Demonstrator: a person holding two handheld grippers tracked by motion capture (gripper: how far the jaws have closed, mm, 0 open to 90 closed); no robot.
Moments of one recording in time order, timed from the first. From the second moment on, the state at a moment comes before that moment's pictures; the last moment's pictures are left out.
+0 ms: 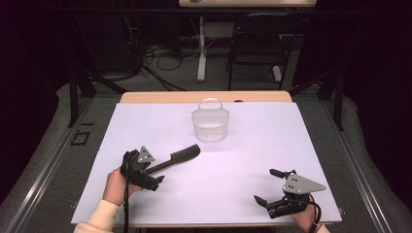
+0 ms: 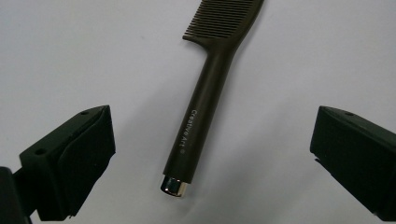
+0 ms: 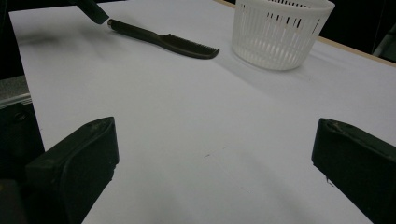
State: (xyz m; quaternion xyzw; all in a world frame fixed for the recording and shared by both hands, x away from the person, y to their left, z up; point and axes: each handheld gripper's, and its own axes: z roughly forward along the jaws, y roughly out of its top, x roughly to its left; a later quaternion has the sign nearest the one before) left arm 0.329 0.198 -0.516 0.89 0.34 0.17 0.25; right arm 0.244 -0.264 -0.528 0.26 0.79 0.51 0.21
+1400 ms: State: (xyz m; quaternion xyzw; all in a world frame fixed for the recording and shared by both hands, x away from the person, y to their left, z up) left arm 0.373 0.152 -0.506 0.94 0.27 0.15 0.12; right arm 0.245 -0.265 -0.529 0.26 0.79 0.51 0.20
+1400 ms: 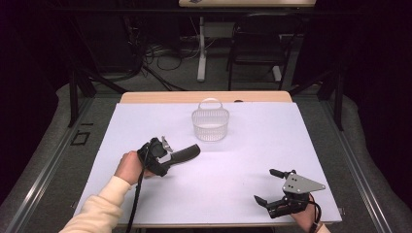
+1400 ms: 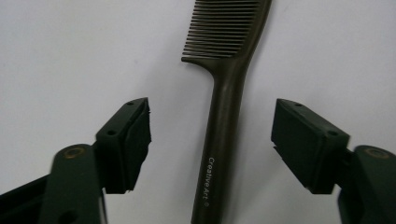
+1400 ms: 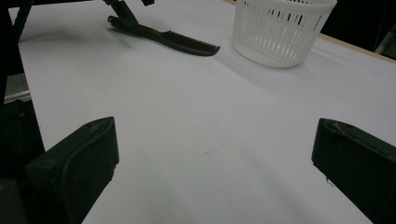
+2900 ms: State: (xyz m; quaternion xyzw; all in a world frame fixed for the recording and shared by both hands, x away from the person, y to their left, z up) left arm 0.402 0.138 -0.525 0.97 0.23 0.07 0.08; right arm 0.244 -0.265 -0.528 0.26 0.80 0.51 0.20
